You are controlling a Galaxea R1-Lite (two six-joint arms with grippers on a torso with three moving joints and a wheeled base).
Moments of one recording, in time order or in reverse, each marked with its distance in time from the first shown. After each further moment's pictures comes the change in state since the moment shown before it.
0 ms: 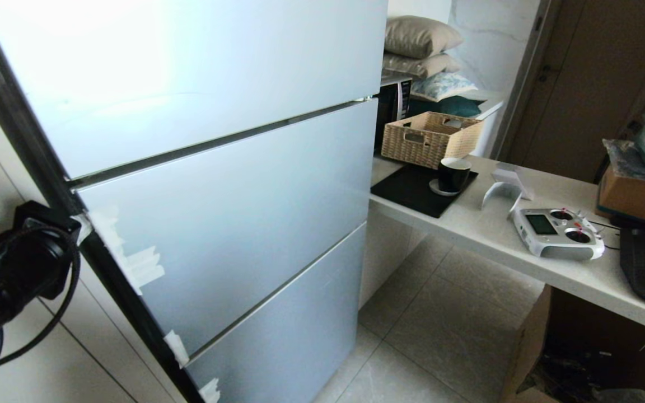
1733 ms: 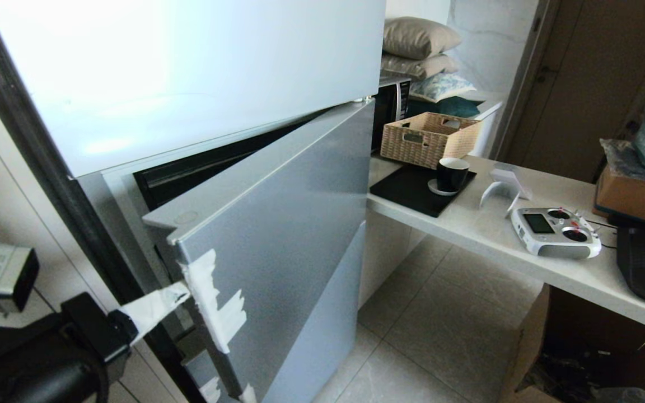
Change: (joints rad) left arm -0.495 -0.163 0.181 0.005 -0.046 0.026; right arm 0.000 0.000 0.000 0.000 0.000 0.000
